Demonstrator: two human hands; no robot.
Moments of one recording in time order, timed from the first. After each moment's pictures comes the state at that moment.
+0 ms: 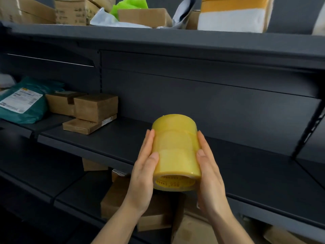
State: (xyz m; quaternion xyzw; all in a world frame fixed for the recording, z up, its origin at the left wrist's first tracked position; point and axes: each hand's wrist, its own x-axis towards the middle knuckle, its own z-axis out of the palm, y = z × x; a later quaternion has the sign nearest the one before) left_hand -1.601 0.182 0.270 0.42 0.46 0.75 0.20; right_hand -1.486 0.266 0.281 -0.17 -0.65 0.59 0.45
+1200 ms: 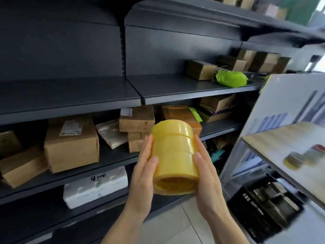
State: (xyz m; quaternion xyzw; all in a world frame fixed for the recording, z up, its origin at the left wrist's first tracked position) left_hand -1.227 0.071 0.201 0.51 0.35 0.59 0.53; right_hand -1.090 0.057 0.214 -0.47 -0.47 0.45 0.59
